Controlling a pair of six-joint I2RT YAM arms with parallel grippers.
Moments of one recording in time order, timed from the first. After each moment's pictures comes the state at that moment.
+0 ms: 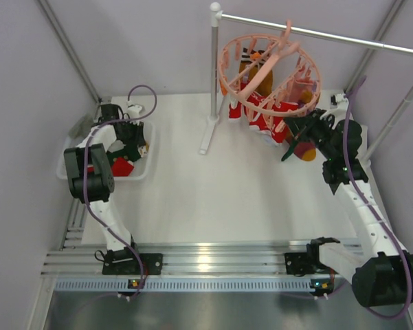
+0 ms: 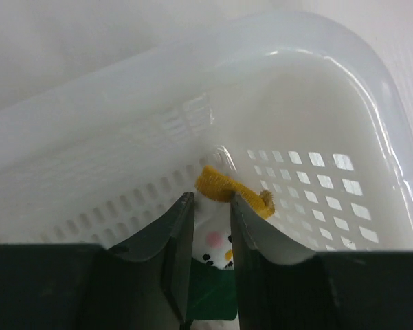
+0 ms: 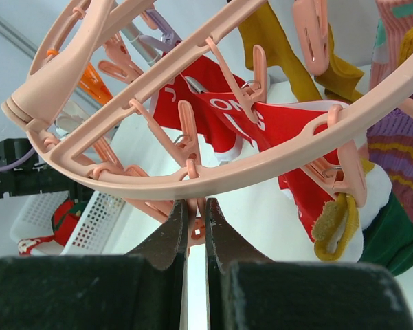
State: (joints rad) left arm 0.18 1.98 1.44 -0.43 0.47 0.44; right arm 0.07 1.02 0.87 0.12 -0.35 0.53
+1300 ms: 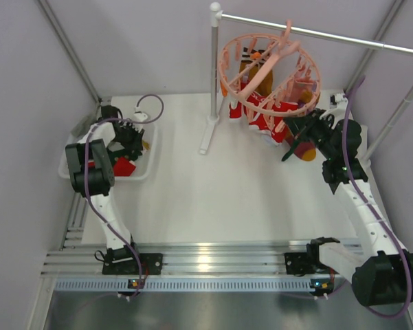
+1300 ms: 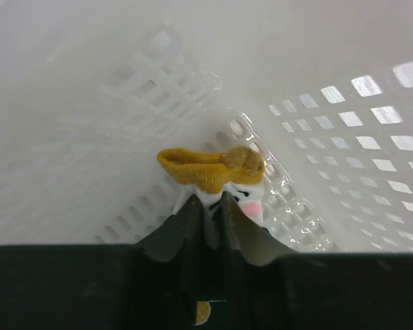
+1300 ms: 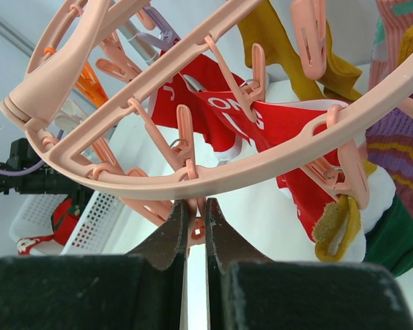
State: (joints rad) left arm 0.19 2.09 1.53 -0.58 0.53 0.80; right arm 0.07 1.03 0.87 0.12 -0.35 0.52
